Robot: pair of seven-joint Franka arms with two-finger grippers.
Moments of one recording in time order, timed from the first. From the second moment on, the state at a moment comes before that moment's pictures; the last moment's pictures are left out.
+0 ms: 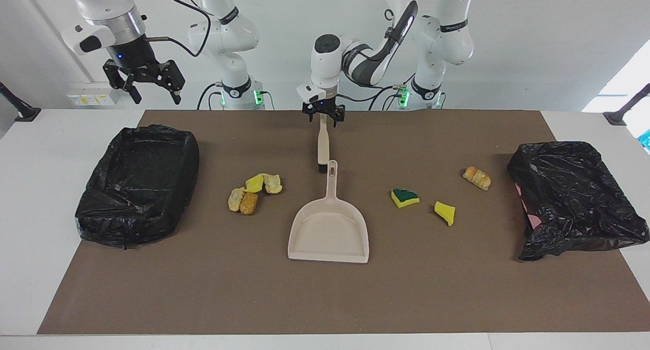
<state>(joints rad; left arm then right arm) -1.00 0.05 -0.07 -2.26 -0.10 2.31 -0.69 0.09 -0.12 -0.13 -1.63 -0.01 1.55 0.01</state>
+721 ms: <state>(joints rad) -0.94 0.01 -0.03 -2.21 -0.09 2.05 -0.82 0.09 -0.12 -0.13 -1.63 -0.01 1.55 0.01</state>
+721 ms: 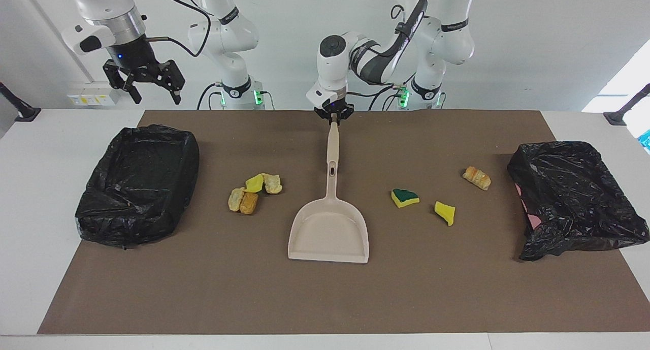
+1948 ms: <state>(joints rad) -0.35 0.00 -0.03 -2.12 0.24 1.64 -0.99 0.18 -0.09 -0.10 -1.65 0.02 1.58 0.01</state>
